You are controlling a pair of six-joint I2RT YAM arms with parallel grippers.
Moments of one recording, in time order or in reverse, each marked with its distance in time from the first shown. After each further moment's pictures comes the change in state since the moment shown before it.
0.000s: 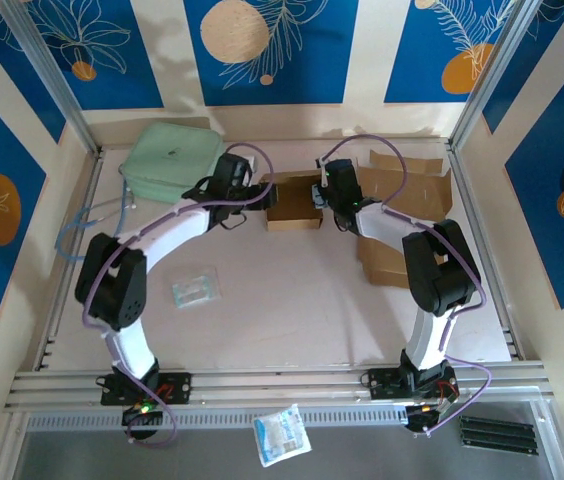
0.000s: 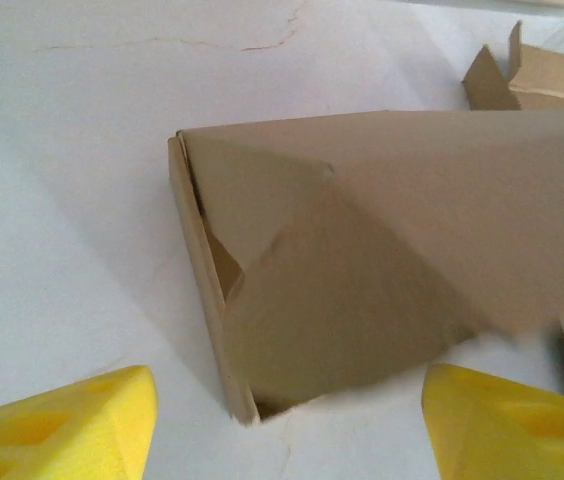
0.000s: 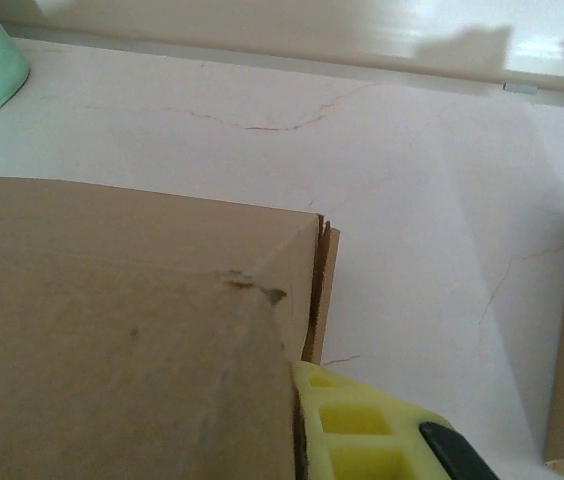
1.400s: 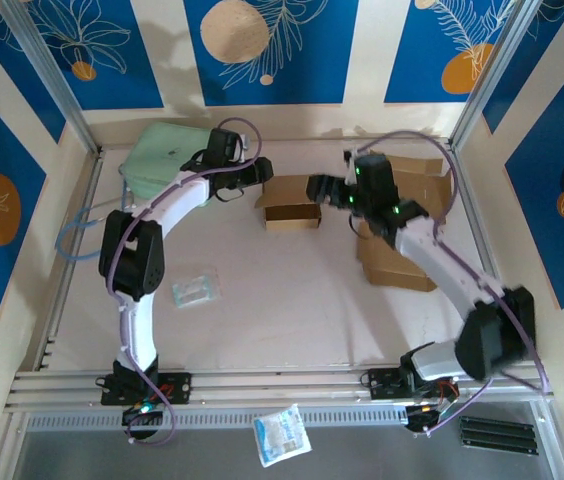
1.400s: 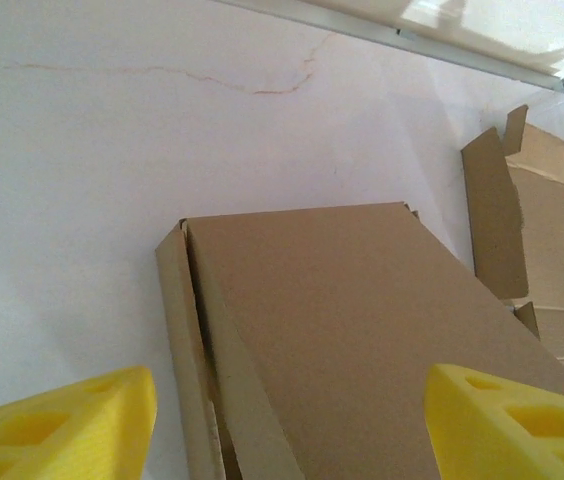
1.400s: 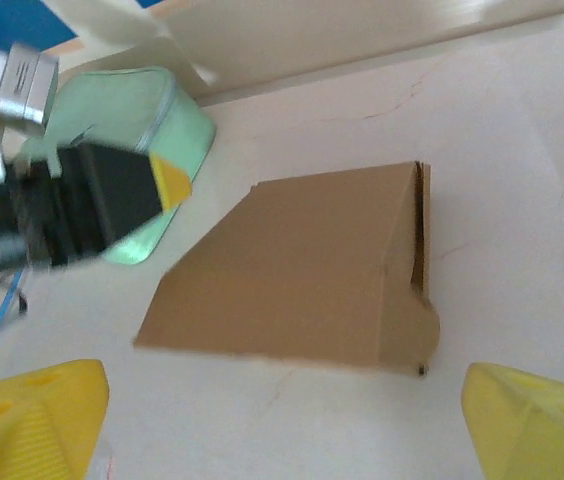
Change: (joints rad) left arm 0.133 0.311 0.383 -0.129 0.211 -0.095; right arm -0.023 -0.367 0.060 -0.430 -0.226 0.378
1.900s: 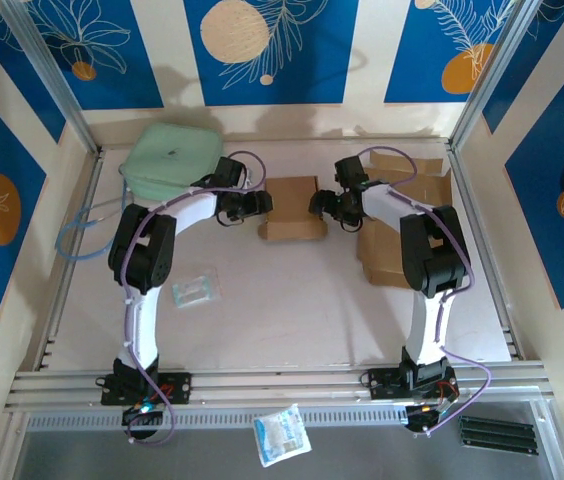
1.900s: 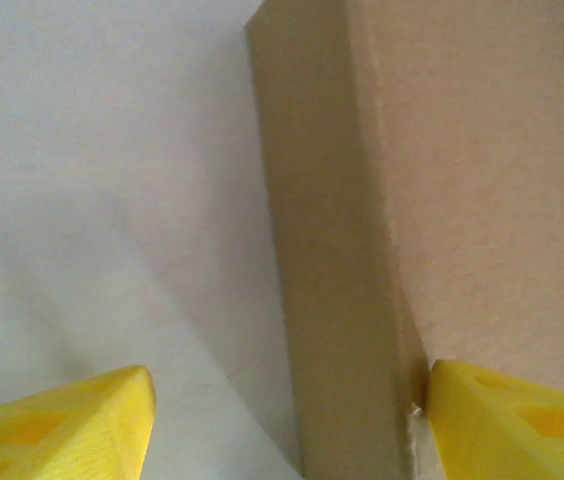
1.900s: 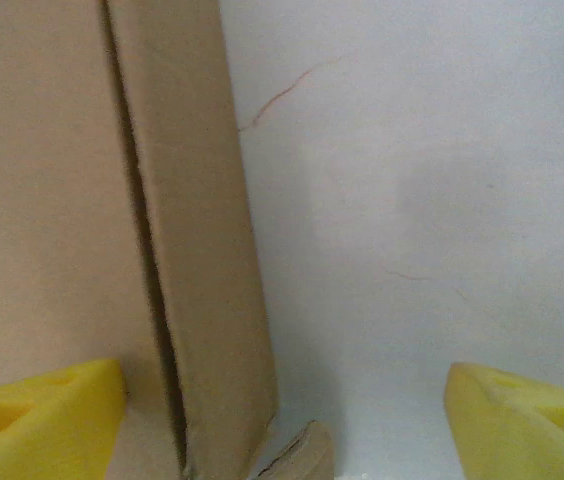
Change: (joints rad) left arm -0.005 0.072 -0.163 0.031 0.055 0.020; right arm -0.089 0.500 0.138 -0.122 -0.063 0.033
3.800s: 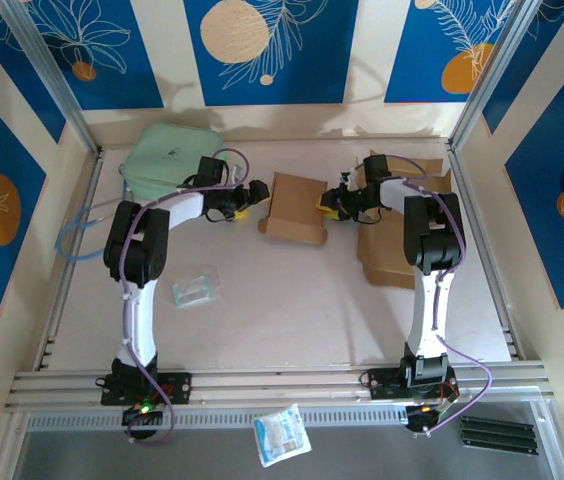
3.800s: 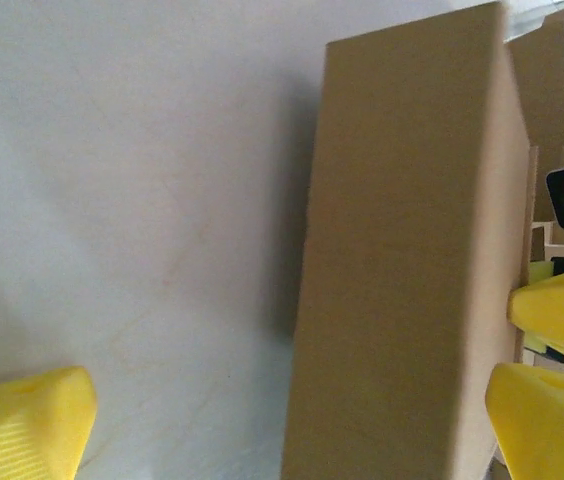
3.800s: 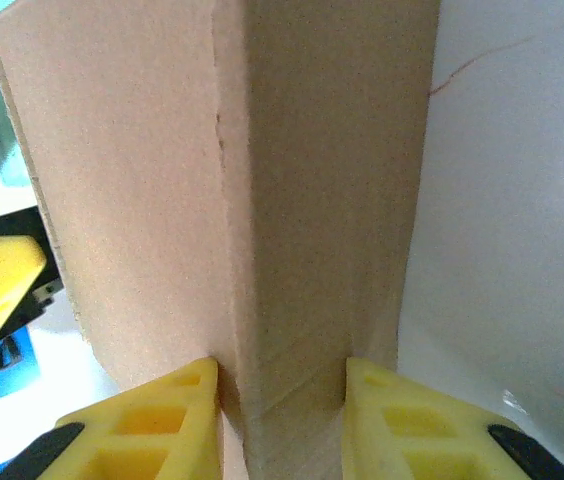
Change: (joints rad) left arm 0.101 0.048 -0.025 0.174 0.308 -0.158; right arm -0.195 0.246 0.138 0.050 -0.730 -0.003
